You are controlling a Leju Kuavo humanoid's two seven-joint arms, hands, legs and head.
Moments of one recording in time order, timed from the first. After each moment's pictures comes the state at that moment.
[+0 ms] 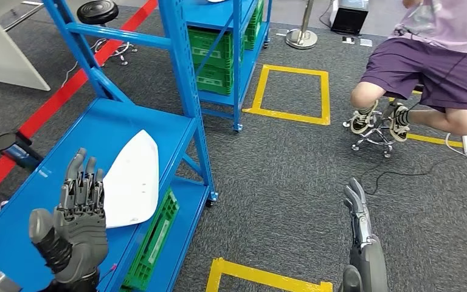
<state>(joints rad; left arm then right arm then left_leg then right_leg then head) 0.09 0.20 -0.63 -2.08 -0.04 0.48 -0.40 0.20 -0.28 0.64 -2.31 0.48 -0.69 -0.16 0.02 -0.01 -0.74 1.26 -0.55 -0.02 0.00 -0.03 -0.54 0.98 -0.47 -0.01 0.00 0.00</state>
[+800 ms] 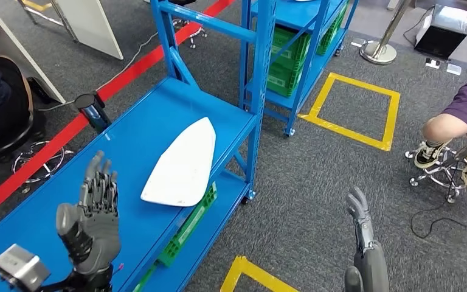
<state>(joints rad) 0.09 0.18 -0.64 -2.01 -0.04 0.49 -0.41 0.24 -0.27 0.61 -2.26 0.45 -0.70 -0.19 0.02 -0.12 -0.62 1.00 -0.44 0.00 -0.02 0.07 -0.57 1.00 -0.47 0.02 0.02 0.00</state>
